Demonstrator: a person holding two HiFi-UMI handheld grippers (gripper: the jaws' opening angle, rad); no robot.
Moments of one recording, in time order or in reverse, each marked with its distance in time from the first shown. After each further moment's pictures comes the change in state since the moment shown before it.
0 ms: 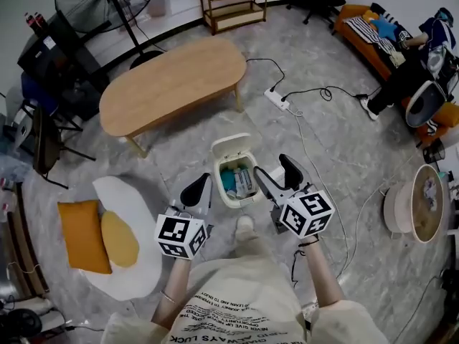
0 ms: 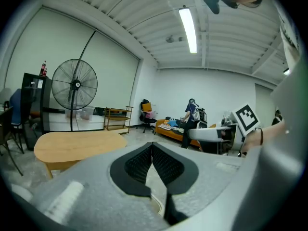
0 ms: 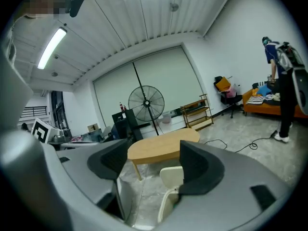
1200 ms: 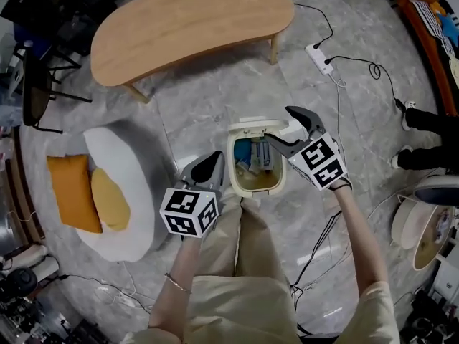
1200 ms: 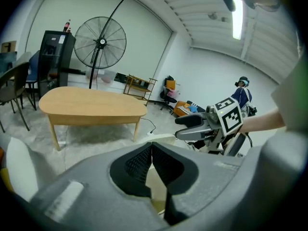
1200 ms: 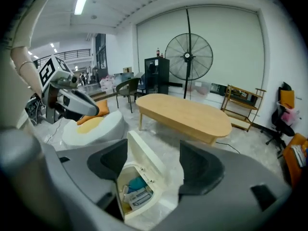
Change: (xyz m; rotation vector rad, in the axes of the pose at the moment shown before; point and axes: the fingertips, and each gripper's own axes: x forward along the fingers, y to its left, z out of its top) left arm 0.120 0.115 -0.151 -0.295 0.280 0.161; right arm 0.222 -0.088 -0.140 -0.561 0.513 0.362
